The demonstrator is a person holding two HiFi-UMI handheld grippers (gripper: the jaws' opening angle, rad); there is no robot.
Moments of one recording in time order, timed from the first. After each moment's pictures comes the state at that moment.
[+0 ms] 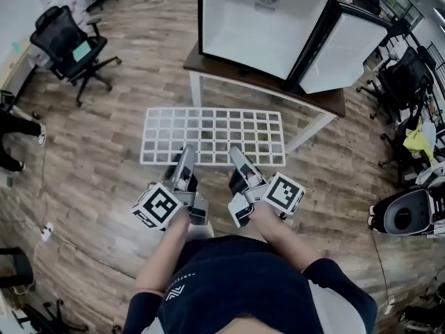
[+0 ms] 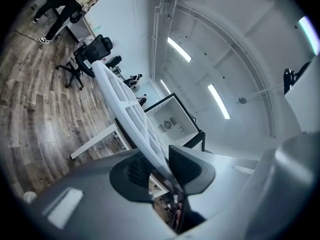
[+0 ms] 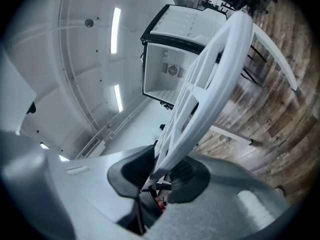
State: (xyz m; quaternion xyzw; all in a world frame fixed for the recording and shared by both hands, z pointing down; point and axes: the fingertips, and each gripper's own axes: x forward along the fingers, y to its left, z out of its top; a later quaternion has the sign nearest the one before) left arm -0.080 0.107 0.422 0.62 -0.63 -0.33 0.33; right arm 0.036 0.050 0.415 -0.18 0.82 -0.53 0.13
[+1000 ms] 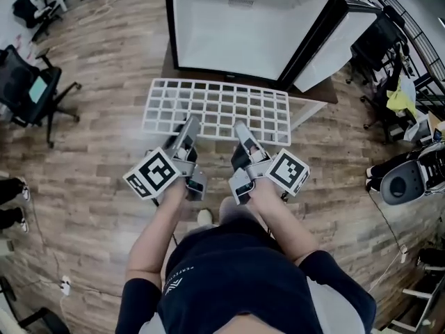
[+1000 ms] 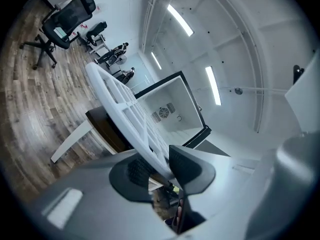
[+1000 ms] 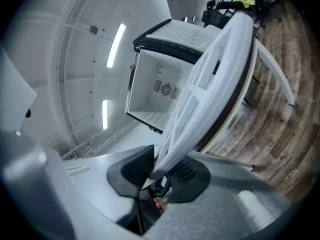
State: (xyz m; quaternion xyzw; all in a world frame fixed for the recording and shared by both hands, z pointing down) left arm -0.149 -0.070 0.406 0.73 -0.49 -0.28 0.39; right arm -0.026 -0.082 0.402 -0.32 0.78 -0.49 0.21
